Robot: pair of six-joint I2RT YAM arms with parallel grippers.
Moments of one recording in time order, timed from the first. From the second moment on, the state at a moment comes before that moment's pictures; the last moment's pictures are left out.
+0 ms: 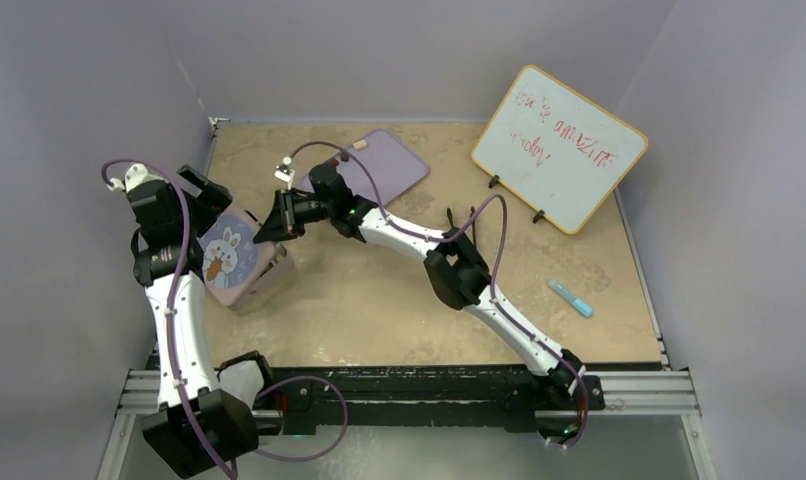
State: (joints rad) left arm 0.40 0.97 0.96 -0.43 0.07 -0.56; right arm 0.91 2.72 2.42 0.13 -0.83 1.08
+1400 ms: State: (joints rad) left arm 0.49 1.33 0.82 -0.30 0.14 -0.60; right arm 0.80 2.79 2.33 0.24 -0.80 1.20
